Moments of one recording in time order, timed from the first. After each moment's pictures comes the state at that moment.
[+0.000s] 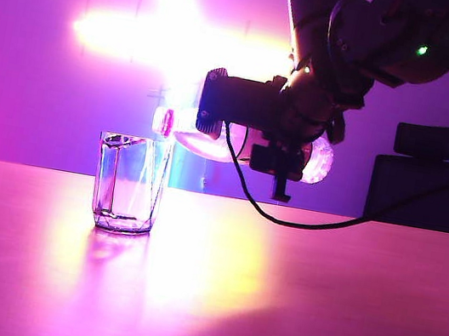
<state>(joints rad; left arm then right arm) -0.43 0.00 0.01 -0.09 -0.09 0.01 0.61 1.82 1.03 0.47 0.42 -1.35</state>
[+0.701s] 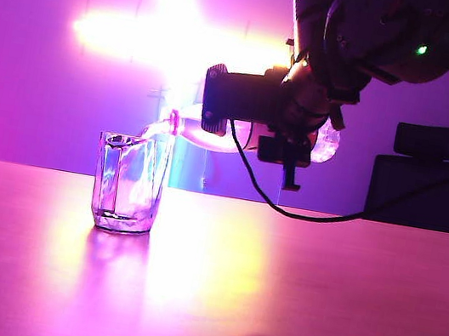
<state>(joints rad) -0.43 0.00 0.01 -0.09 -0.09 0.01 0.61 1.82 1.03 0.56 0.49 -1.49</state>
